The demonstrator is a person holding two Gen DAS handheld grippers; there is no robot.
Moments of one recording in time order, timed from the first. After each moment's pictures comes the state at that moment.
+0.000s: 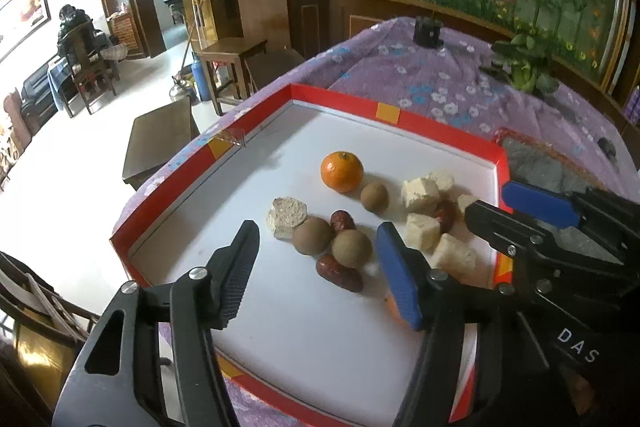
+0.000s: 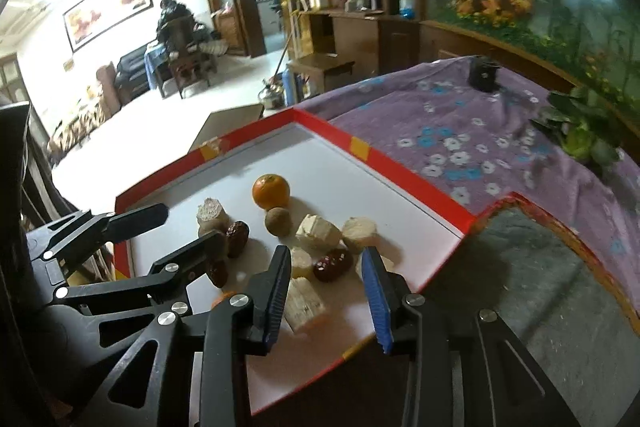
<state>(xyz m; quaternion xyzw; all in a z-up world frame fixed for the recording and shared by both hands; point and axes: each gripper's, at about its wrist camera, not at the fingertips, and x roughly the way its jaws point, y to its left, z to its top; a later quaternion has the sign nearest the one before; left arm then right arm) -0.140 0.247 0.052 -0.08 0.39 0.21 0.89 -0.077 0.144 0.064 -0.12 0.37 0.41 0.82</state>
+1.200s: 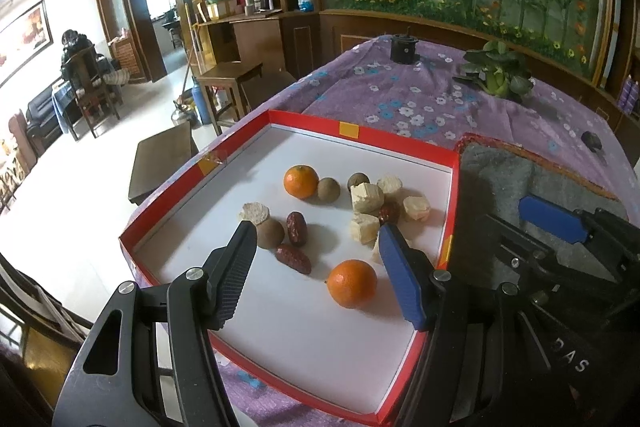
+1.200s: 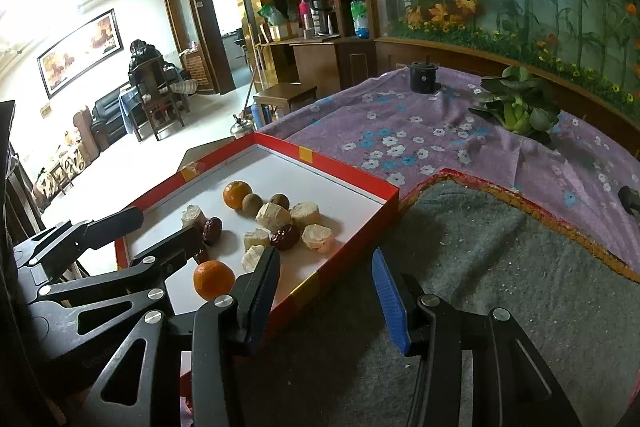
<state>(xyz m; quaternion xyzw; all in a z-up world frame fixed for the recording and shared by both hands) -0.151 0.194 0.075 -0.05 0.37 0.22 0.90 -0.100 0.075 0.077 -0.07 0.35 0.36 0.86</state>
